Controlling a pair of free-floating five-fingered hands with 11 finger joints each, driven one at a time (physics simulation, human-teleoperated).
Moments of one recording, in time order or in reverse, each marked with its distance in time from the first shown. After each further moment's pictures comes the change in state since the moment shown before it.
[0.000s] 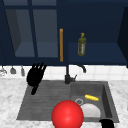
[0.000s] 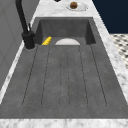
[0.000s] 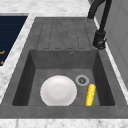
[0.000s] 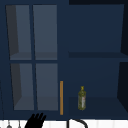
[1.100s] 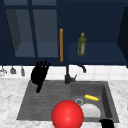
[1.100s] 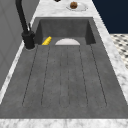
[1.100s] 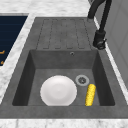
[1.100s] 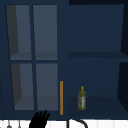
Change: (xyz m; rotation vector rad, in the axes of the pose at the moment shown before) left hand -0.016 0.001 -0.017 0.051 0.009 -0.027; right hand 0.000 0.000 0.000 0.000 0.000 0.000
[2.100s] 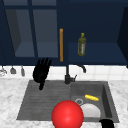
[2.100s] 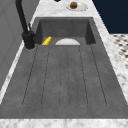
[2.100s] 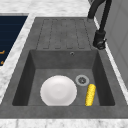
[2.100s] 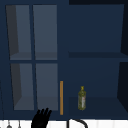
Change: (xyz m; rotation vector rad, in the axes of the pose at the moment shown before) left hand -0.012 -0.001 -0.007 0.037 0.014 -0.069; right hand 0.000 0.000 0.000 0.000 0.000 0.000
